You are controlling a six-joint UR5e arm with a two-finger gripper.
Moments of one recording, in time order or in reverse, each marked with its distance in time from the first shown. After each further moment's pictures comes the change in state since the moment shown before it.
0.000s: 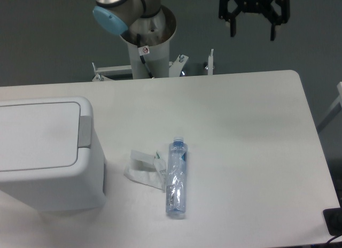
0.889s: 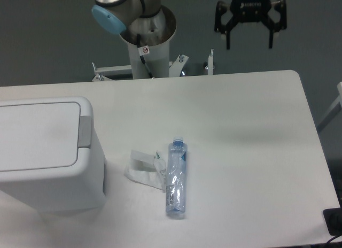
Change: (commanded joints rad) arm -0.124 -0.078 0.008 0.190 -0.098 -0.686
